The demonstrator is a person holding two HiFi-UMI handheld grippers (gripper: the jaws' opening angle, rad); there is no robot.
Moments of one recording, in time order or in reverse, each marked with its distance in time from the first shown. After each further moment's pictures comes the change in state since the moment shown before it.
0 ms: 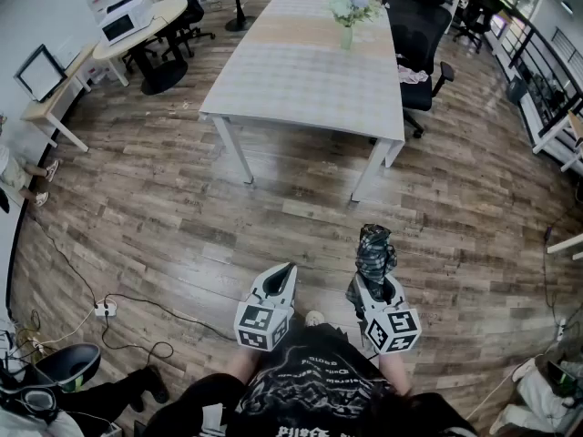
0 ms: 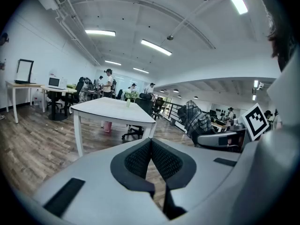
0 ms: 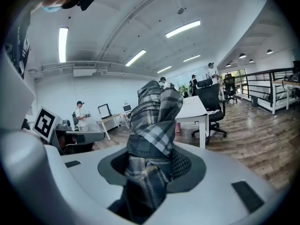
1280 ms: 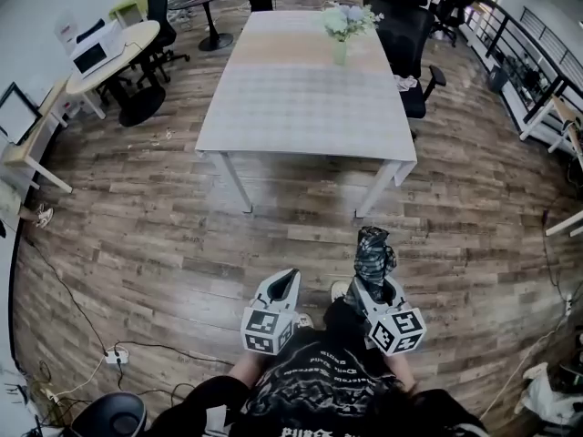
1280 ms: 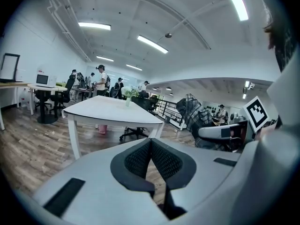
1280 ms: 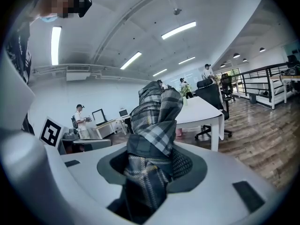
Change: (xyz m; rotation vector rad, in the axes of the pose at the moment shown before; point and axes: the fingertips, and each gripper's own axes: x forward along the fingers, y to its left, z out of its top) left arm 0.056 0.159 0.033 0.031 0.043 -0.102; right arm 0.153 0.062 0.037 0.058 -0.042 -0.029
